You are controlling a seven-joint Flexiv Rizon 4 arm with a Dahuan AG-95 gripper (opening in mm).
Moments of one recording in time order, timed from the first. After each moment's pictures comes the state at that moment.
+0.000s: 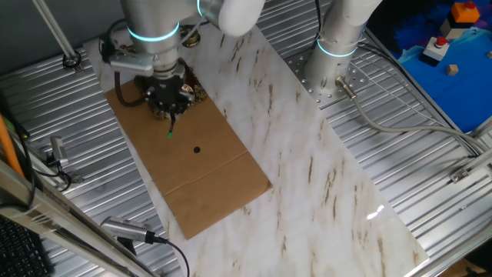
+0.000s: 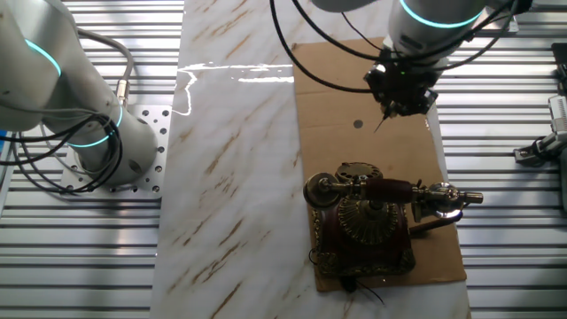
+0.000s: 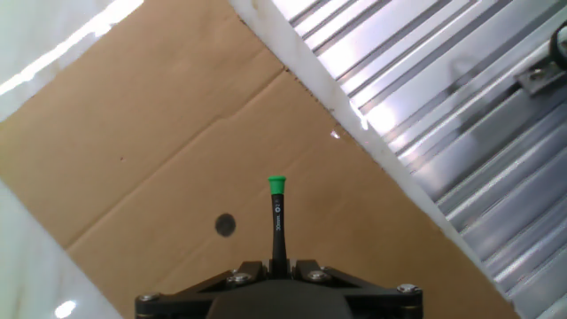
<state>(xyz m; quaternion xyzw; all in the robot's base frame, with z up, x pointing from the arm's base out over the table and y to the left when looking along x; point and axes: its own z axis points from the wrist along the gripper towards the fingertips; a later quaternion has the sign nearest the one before) 0.550 0.010 0.164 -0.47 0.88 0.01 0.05</state>
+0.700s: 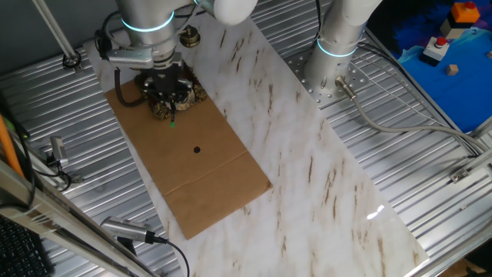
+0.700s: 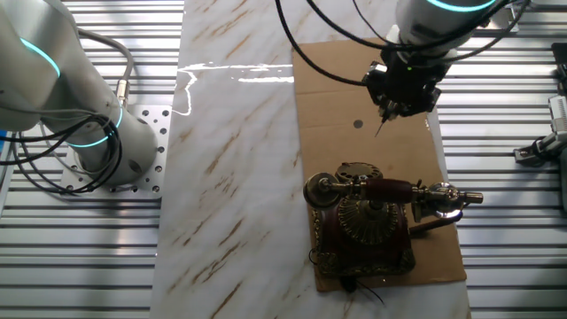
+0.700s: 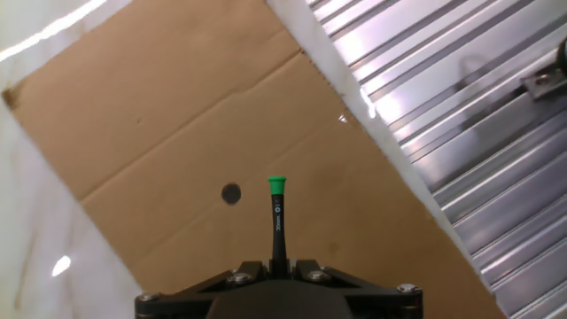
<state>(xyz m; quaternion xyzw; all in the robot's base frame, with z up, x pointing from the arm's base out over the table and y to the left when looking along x) 0.542 -0.006 0.184 -0.51 0.86 0.00 0.00</state>
